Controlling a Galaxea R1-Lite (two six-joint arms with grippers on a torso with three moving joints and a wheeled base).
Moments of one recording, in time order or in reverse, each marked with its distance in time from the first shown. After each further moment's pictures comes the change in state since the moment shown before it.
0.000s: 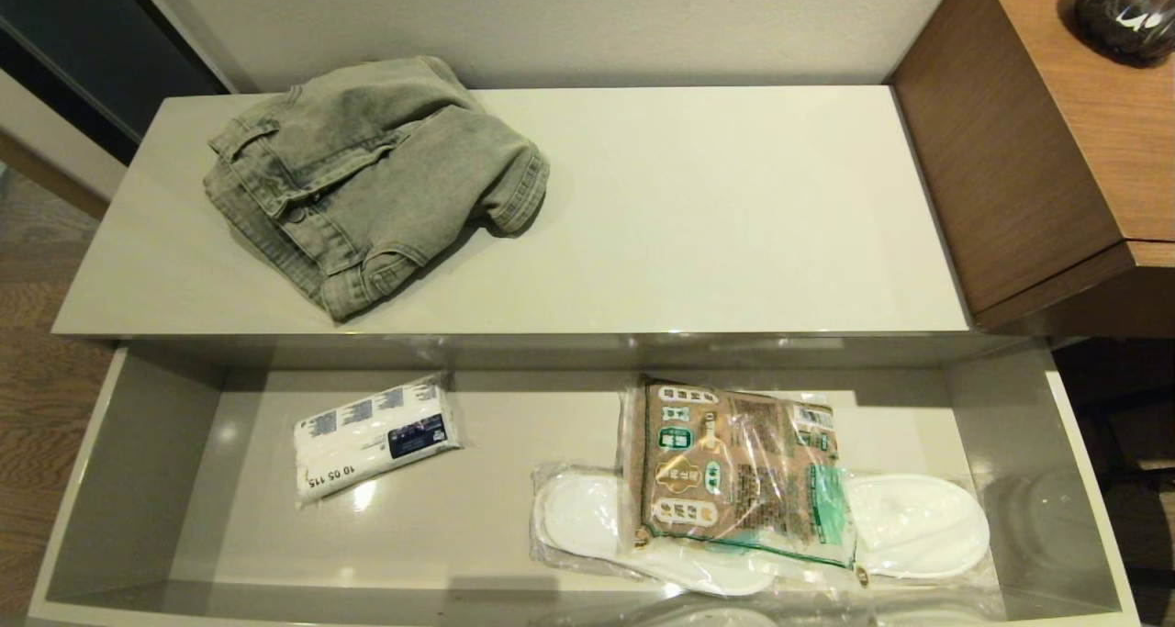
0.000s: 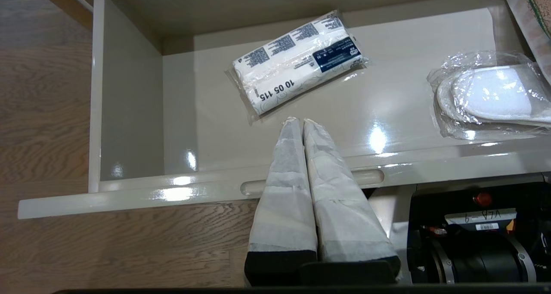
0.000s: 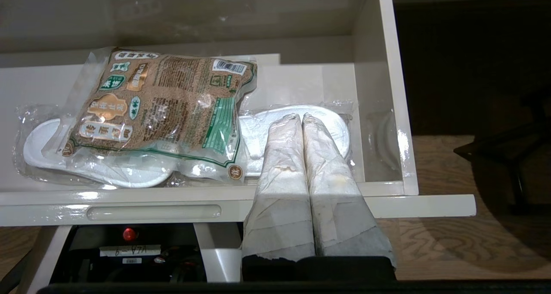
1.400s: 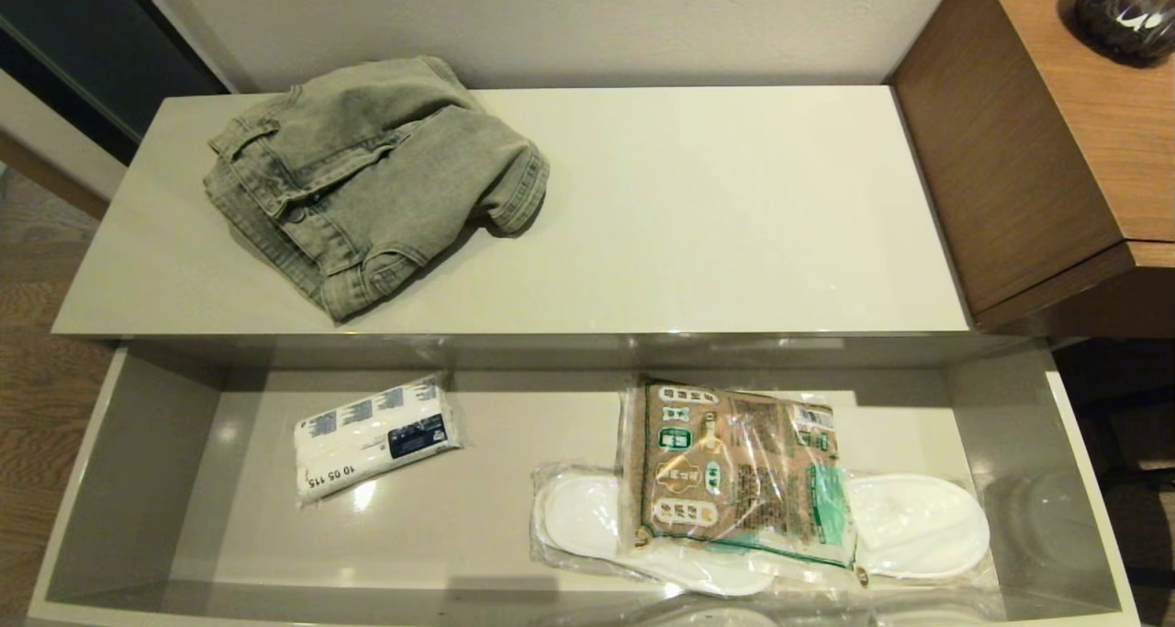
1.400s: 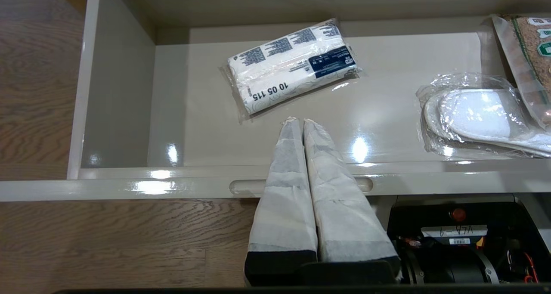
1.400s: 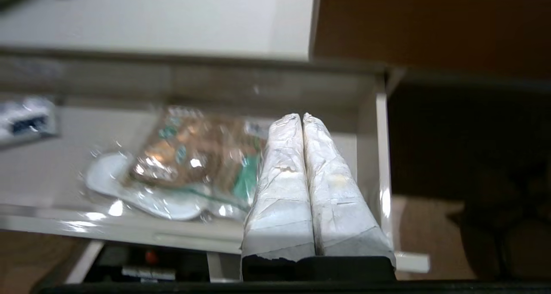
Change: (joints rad) left arm 0.000 0.000 0.008 -0.014 0.010 -0.104; right arm 0.000 0.000 -0.483 0.349 0.092 -0.058
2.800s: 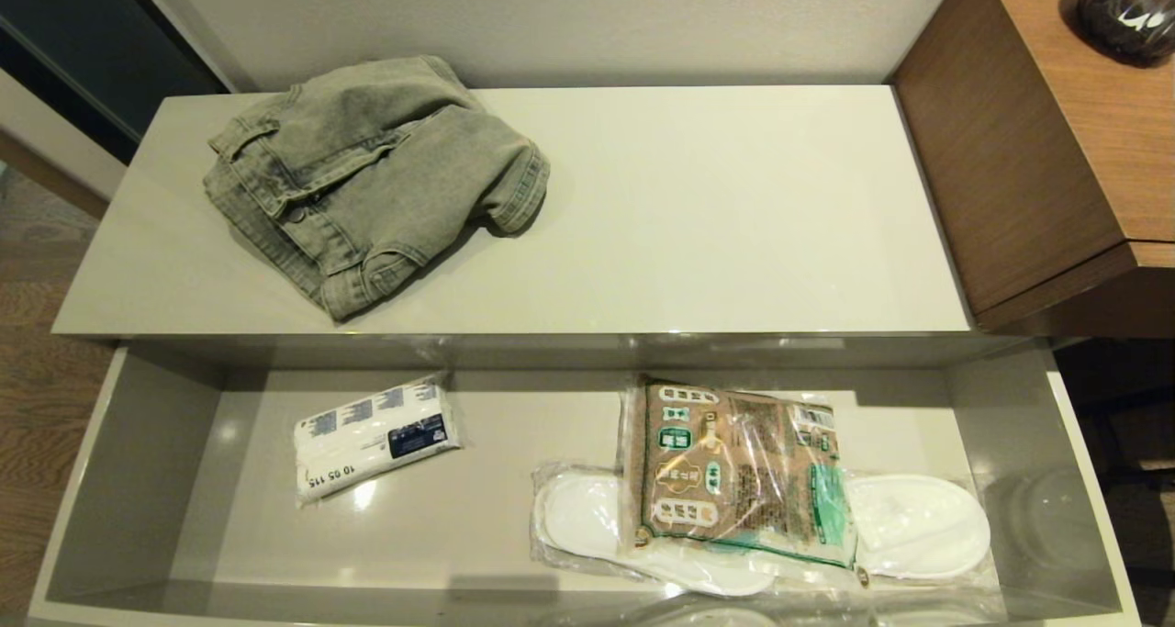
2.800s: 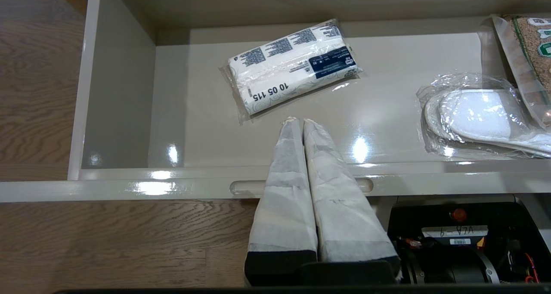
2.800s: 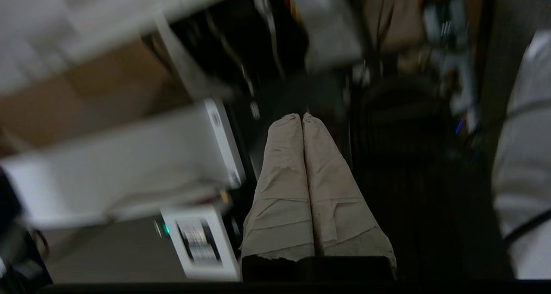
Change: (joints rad) left arm 0.000 0.000 0.000 -0.002 0.001 0.002; right arm -0.030 0.730 -0.505 0.978 0.137 0.404
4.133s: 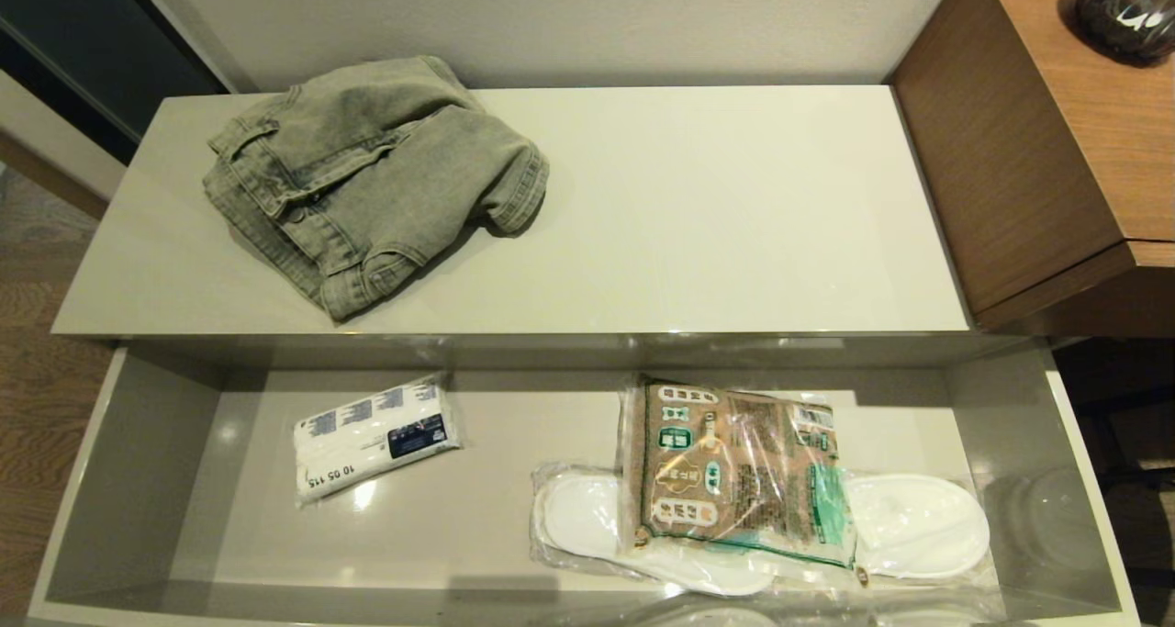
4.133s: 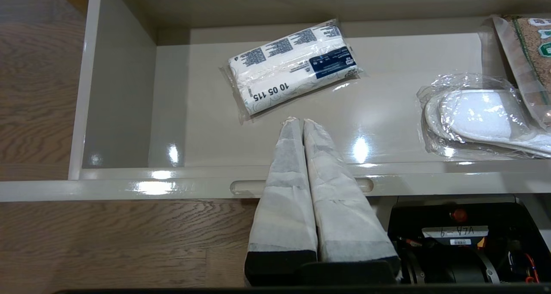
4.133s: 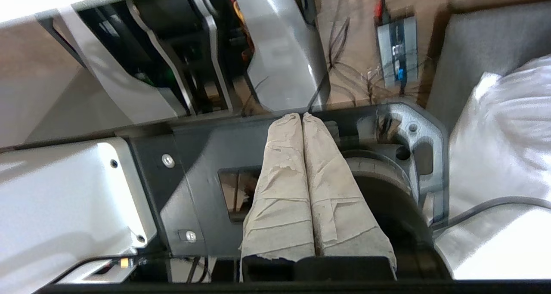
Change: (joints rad) left arm 0.000 0.000 0.000 0.000 0.000 0.000; right arm -0.003 0.084 0.613 -0.605 -0.089 -0.187
